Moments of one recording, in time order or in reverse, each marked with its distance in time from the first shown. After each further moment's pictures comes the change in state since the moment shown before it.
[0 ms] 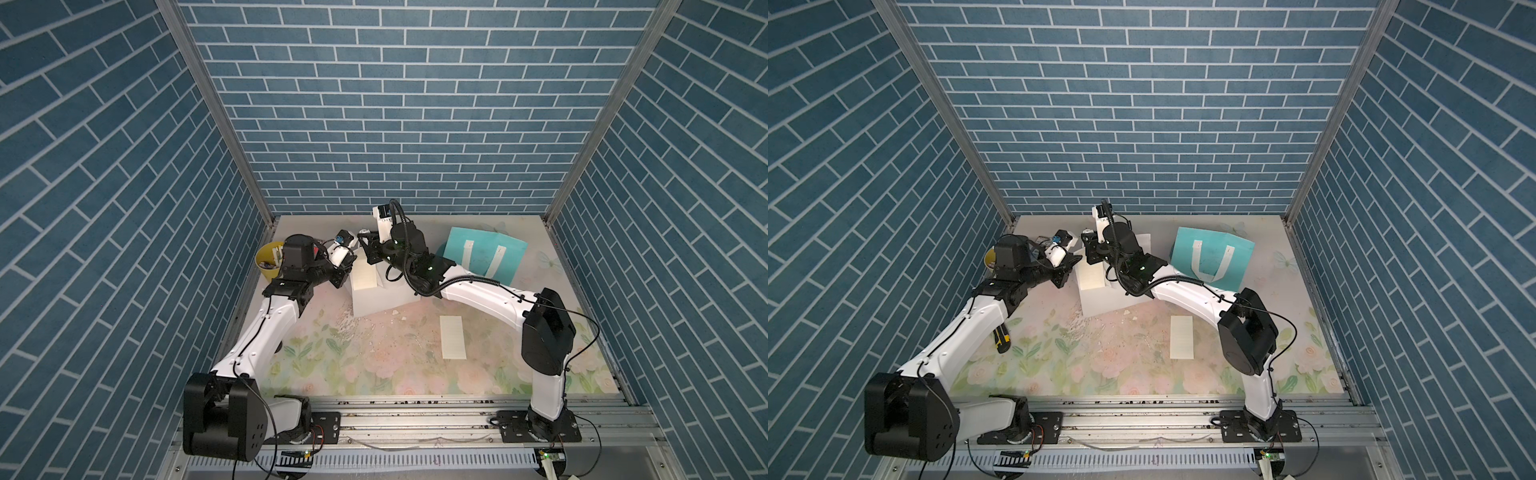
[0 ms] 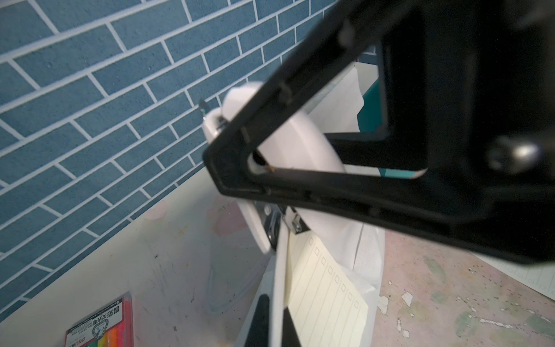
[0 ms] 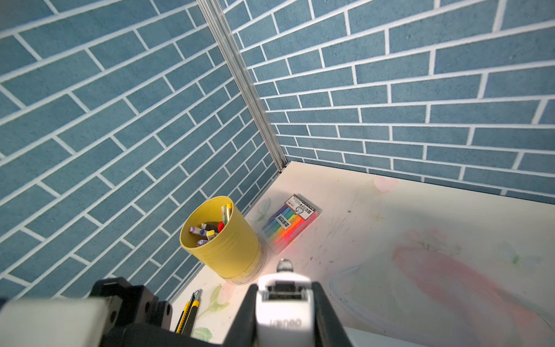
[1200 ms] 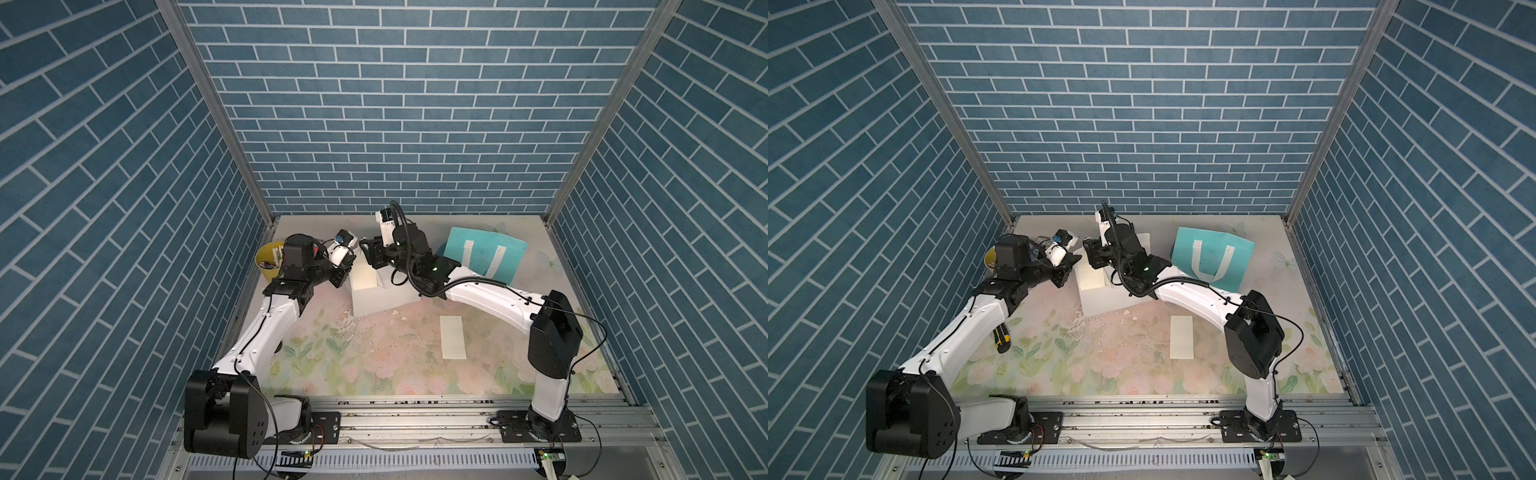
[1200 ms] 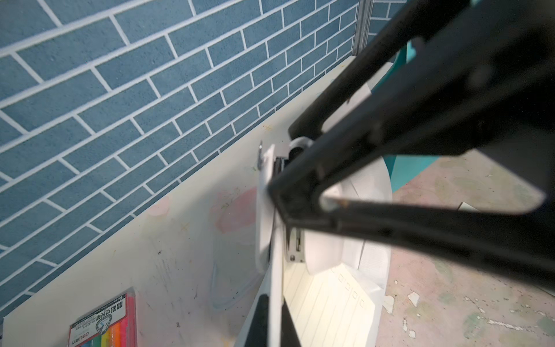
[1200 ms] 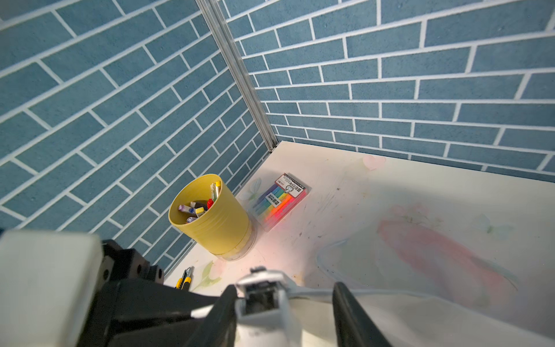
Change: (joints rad) left arm 0.001 0.010 0.000 0.007 -0.008 0.001; right arm -0.049 -0.086 -0.067 -0.094 -0.043 -0.043
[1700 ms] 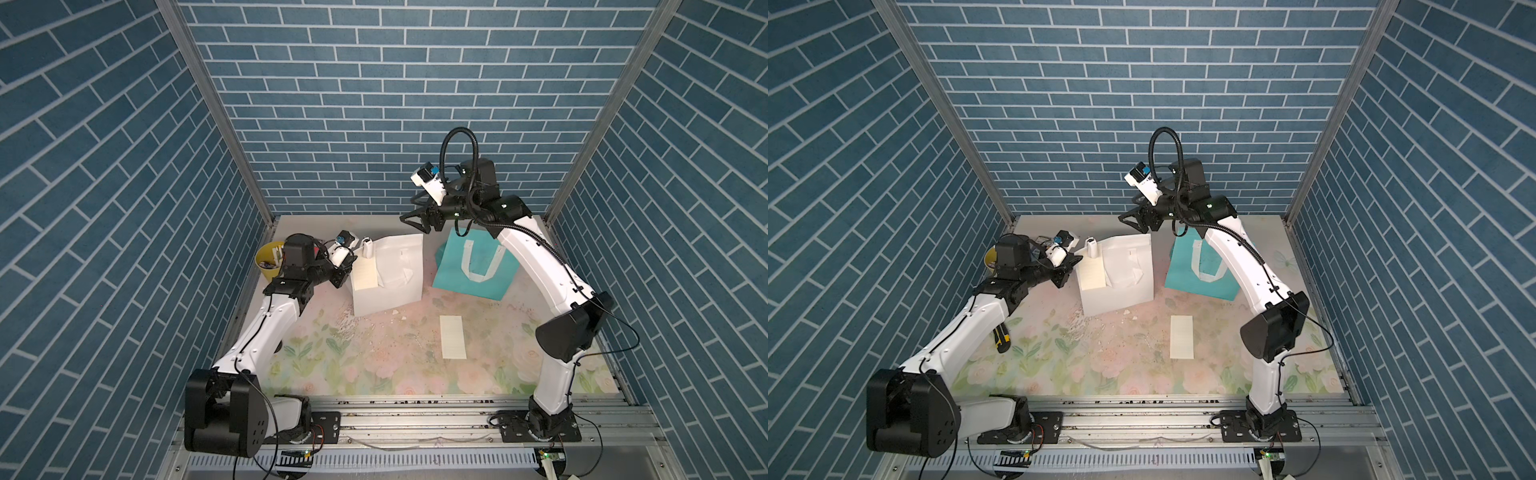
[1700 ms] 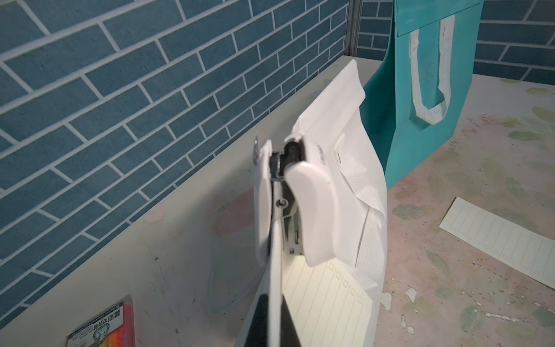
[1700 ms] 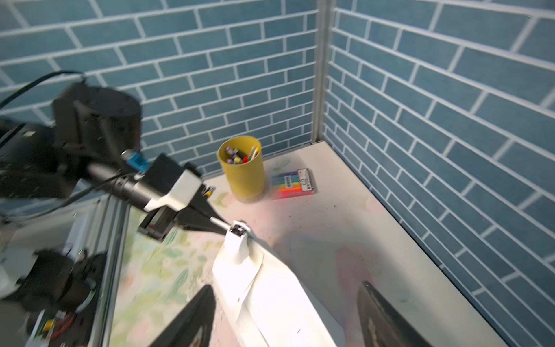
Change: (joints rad) left arm 0.000 0.002 0.007 -0.016 0.028 0.040; right arm -0.334 0.131 0.726 -0.832 -0.788 -0.743
